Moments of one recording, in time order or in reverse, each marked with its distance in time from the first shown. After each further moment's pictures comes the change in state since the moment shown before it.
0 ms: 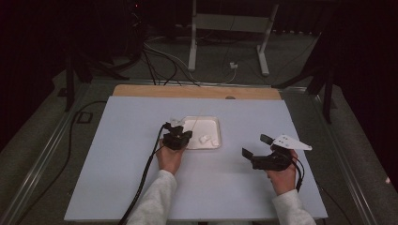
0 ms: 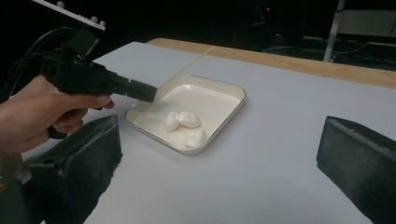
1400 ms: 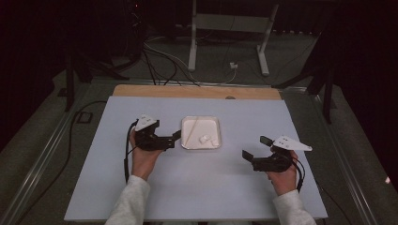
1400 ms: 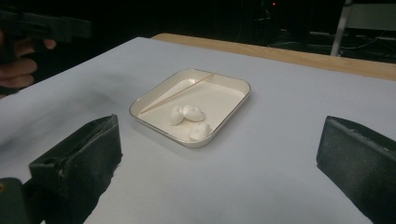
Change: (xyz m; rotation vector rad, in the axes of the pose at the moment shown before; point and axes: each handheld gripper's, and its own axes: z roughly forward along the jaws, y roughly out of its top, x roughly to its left) left arm 0.031 0.007 -0.112 -0.263 -0.075 0.085; right arm -0.001 -0.004 -0.002 0.017 0.024 0.003
